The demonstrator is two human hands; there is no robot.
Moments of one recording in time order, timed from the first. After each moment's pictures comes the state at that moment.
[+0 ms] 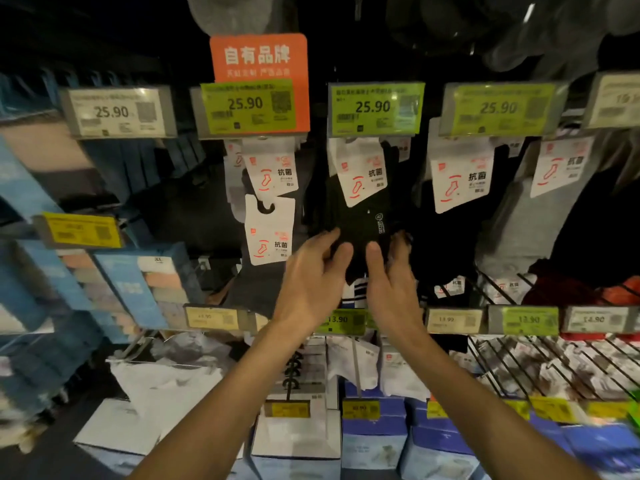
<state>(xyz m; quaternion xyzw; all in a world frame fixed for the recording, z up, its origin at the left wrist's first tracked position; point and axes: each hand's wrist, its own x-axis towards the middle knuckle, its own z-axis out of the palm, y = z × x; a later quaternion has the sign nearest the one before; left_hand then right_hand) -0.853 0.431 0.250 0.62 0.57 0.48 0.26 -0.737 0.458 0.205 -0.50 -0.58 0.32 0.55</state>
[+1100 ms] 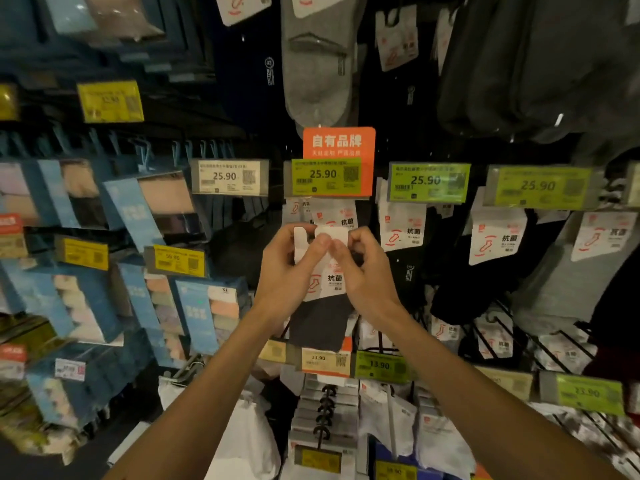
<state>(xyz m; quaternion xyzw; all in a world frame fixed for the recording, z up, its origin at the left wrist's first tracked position) -0.938 0.425 0.303 0.57 0.43 0.67 0.21 -0.814 0.471 0.286 -0.28 -0.69 0.34 0.57</state>
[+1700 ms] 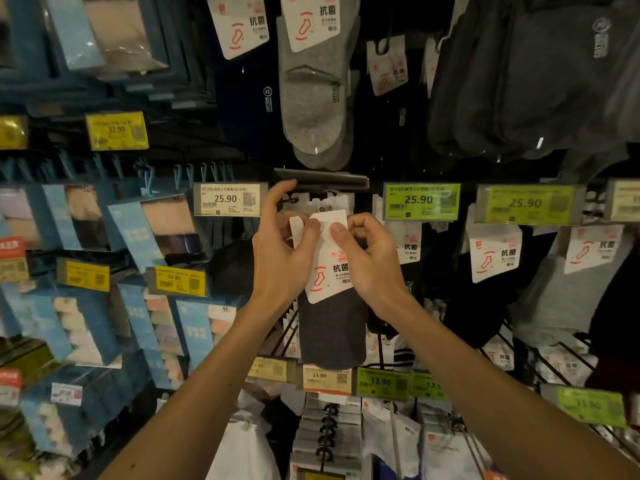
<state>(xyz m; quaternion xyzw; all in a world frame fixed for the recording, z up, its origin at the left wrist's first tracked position) -0.938 0.436 0.343 0.61 0.38 0.69 0.03 -0.811 0.463 0.337 -0.25 -0.64 0.40 0.60</state>
